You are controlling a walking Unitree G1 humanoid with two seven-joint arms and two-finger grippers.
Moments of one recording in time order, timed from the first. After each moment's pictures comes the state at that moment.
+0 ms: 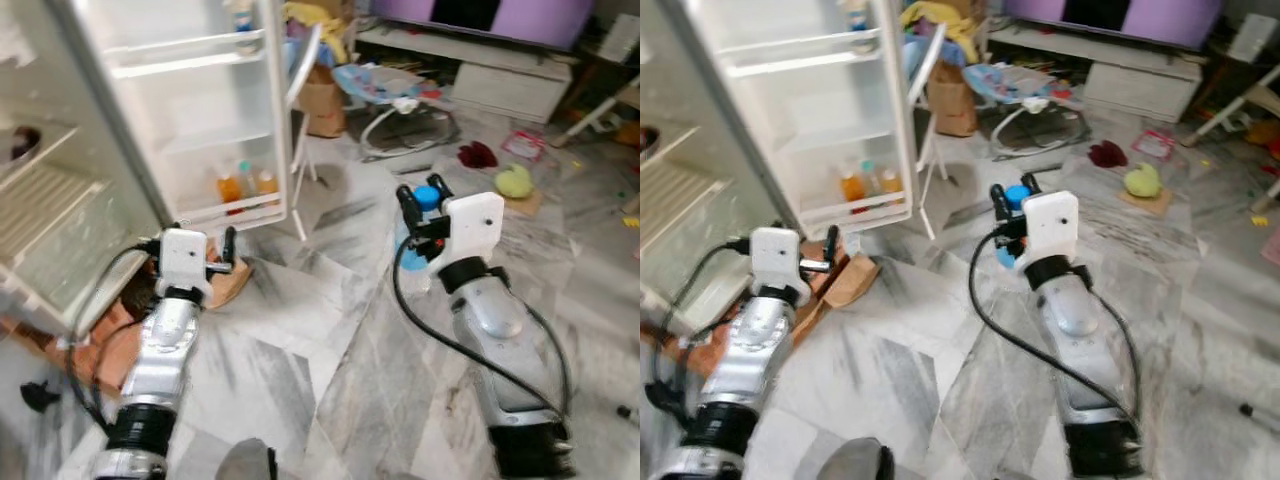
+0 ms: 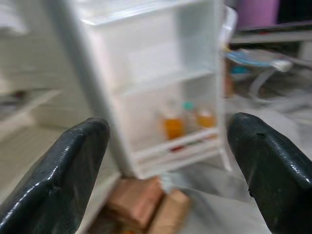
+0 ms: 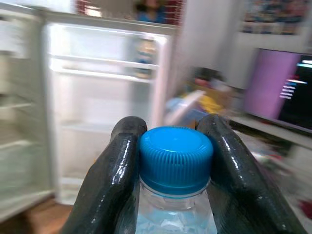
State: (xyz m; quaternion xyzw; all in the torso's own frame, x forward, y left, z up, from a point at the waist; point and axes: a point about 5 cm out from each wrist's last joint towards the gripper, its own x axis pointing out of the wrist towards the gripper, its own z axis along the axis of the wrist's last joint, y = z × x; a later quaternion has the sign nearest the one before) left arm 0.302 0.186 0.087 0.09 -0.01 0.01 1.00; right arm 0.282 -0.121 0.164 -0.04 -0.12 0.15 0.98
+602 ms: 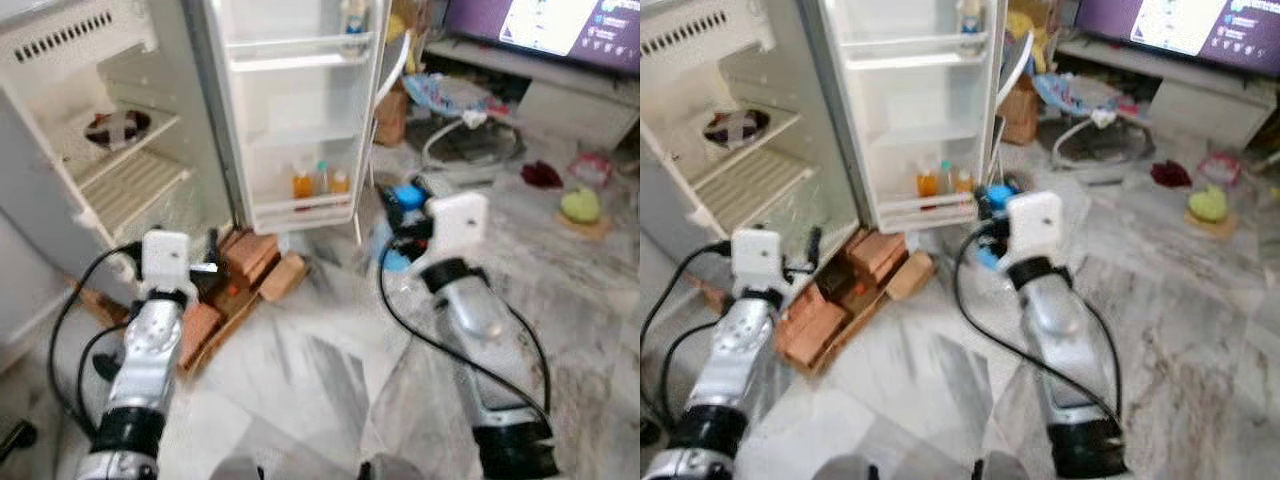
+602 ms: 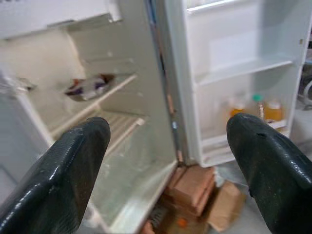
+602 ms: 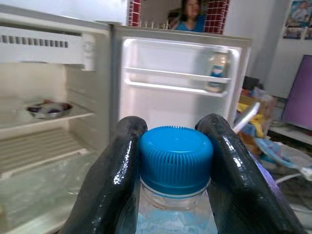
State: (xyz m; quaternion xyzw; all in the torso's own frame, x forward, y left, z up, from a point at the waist) left arm 0.298 0.193 0.084 0.09 0.00 0.02 1.00; right arm 0.282 -0.117 0.164 -0.03 -0.11 0.15 0.98
